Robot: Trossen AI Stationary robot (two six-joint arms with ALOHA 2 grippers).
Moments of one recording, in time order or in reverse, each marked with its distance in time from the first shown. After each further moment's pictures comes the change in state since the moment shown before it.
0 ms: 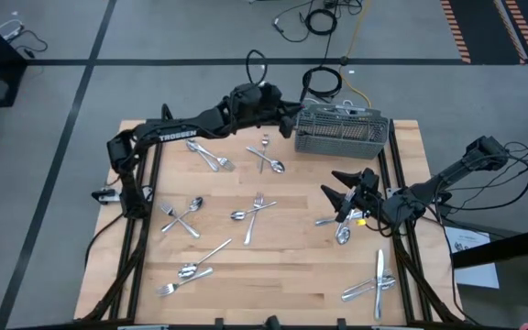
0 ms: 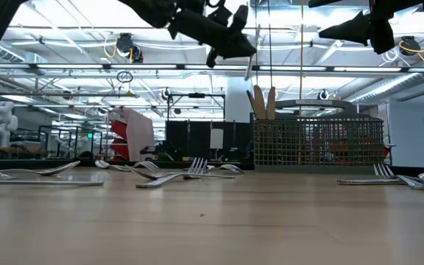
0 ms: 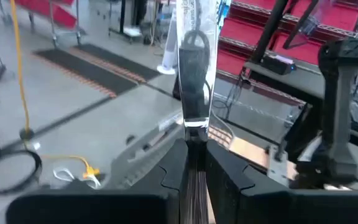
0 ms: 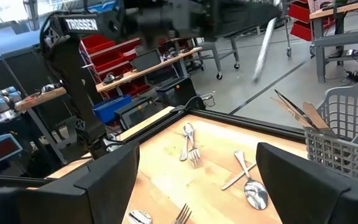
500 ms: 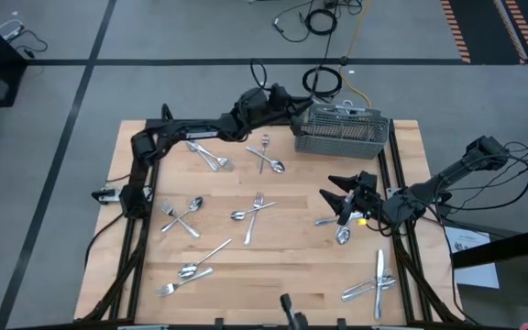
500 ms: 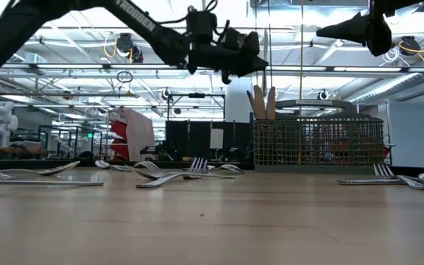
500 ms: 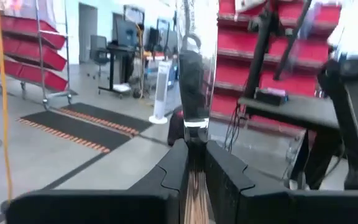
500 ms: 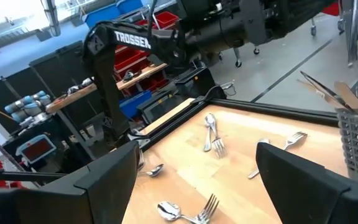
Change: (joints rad) left arm 0.061 0.227 -0.002 0.473 0.083 0.088; right arm 0.001 -0.002 0.000 0.003 -0.082 0.100
